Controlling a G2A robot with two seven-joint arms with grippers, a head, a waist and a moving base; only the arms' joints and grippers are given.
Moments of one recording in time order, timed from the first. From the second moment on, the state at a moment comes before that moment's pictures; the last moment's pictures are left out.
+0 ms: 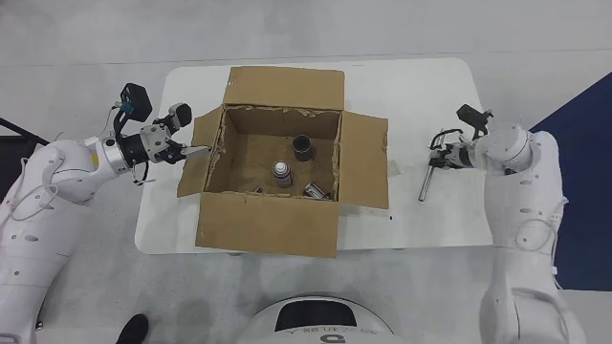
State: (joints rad) left arm 1.24 -0.77 -1.36 -1.42 0.60 -1.01 -0.26; right arm -1.10 -1.27 1.76 -1.28 -0.99 0.10 1.38
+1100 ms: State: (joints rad) left arm 1.24 -0.77 -1.36 -1.42 0.60 -1.01 -0.26; right arm -0.93 -1.14 1.70 -0.77 -0.10 -0.28 1.54
